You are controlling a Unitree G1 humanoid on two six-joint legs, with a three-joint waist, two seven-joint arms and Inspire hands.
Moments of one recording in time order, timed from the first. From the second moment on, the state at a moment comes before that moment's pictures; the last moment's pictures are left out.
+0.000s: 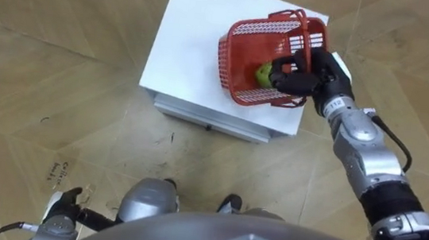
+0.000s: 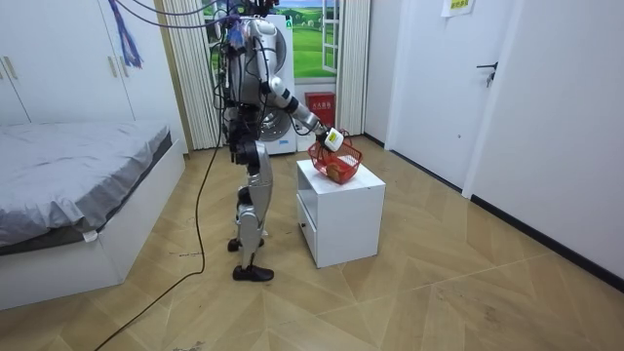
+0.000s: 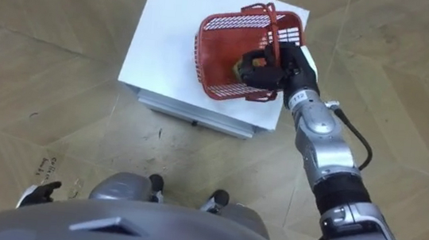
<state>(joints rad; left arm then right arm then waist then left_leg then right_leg) 0.21 0.25 0.03 1.08 0.21 0.07 0.13 -0.11 -0.31 0.27 0.54 0.30 0.00 0.04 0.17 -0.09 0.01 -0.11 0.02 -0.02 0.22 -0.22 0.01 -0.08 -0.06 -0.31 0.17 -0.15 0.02</state>
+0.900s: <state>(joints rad) 0.21 0.24 0.01 1.13 0.21 0.05 0.10 -0.10 -0.30 0.27 0.60 0.24 -0.05 0.00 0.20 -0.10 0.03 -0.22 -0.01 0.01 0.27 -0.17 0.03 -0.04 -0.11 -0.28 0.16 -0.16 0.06</state>
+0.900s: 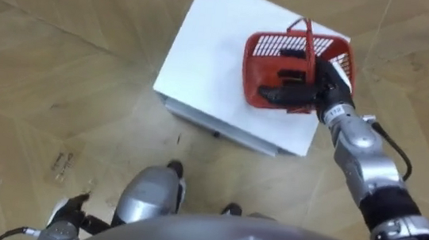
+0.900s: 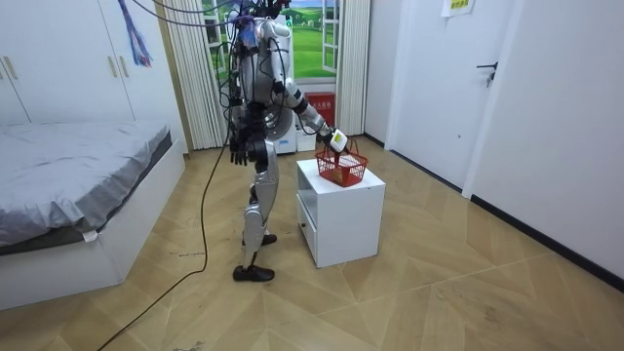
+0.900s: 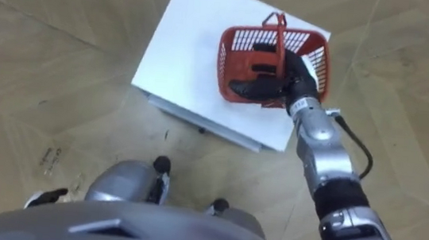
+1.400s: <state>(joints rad) 0.21 0.24 0.03 1.12 0.23 0.04 0.11 -0.06 -0.30 0.27 0.53 0.24 -0.06 0.00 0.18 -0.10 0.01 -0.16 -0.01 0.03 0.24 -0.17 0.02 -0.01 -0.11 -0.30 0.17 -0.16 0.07</state>
